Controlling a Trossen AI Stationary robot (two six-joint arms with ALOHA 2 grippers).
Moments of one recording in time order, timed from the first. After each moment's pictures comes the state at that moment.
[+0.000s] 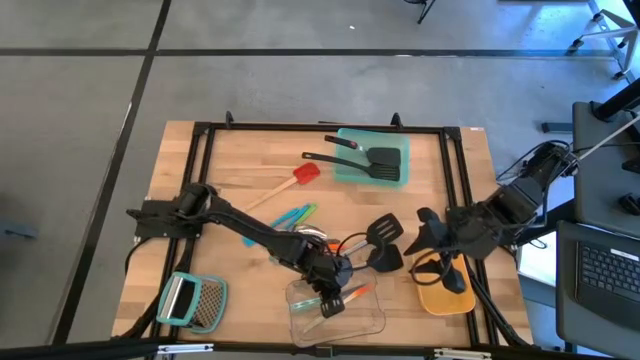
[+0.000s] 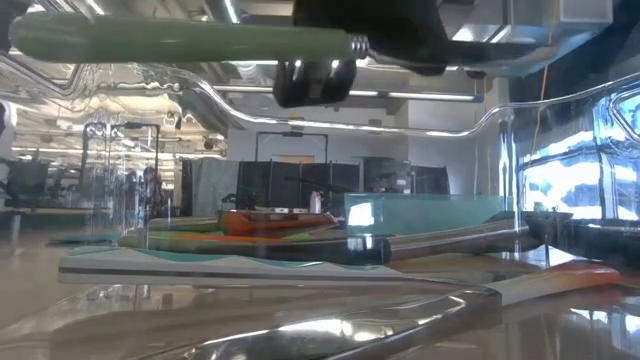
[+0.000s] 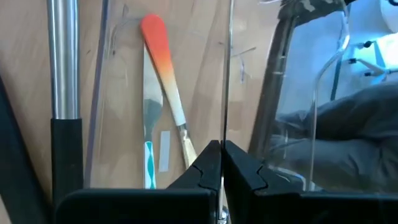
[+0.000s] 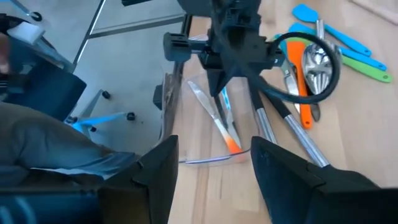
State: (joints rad) left arm -0.36 2.09 1.69 -0.53 0.18 -0.81; right arm 0.72 1.13 1.28 -0.87 0.22 0.62
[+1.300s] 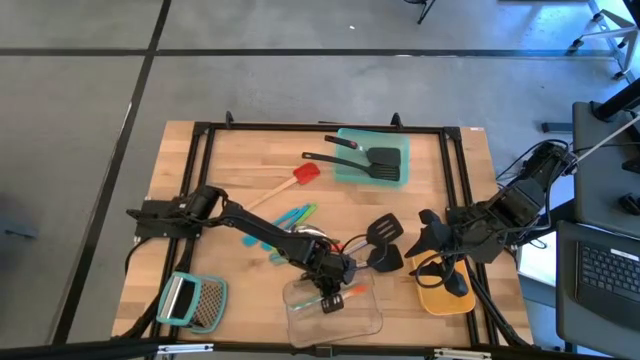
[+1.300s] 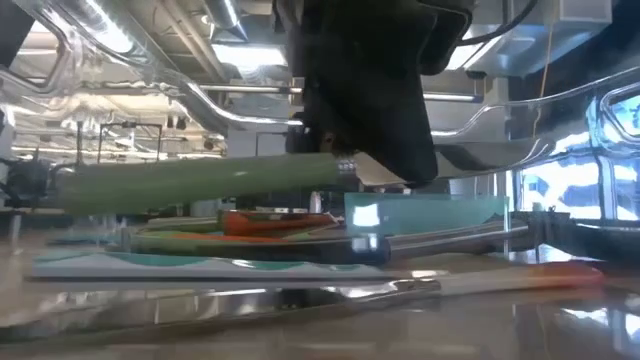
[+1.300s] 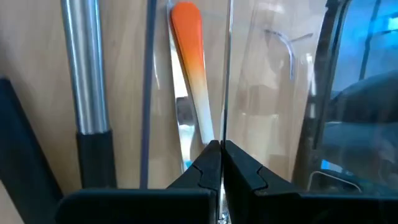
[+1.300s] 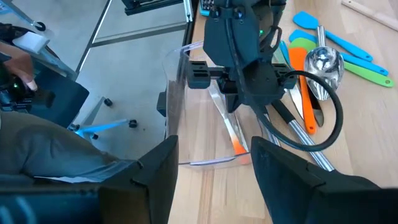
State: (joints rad) left arm -0.33 2.18 1.69 -0.55 0.20 -0.71; right arm 0.76 1.13 1.28 -0.85 0.26 0.65
